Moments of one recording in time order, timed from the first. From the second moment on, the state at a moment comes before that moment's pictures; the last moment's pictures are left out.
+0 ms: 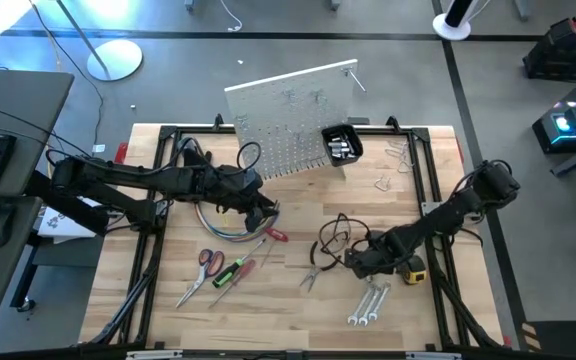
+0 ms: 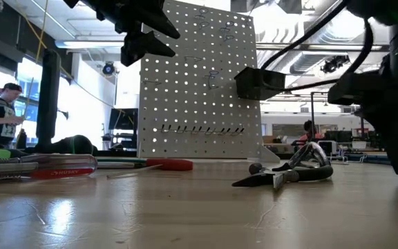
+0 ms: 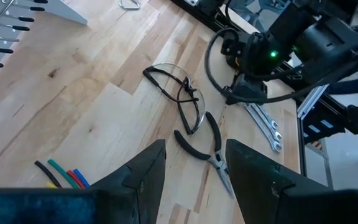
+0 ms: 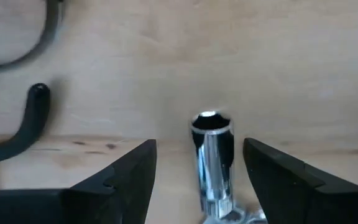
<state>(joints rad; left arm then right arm) 0.01 1.29 0.93 -0.21 0.02 -0.55 0.50 1.56 0.77 -0.60 -0.04 2.15</state>
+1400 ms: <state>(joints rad) 0.07 0.92 0.93 0.21 0.06 -0.58 -0.30 1.30 1.22 -0.66 0.45 0.93</state>
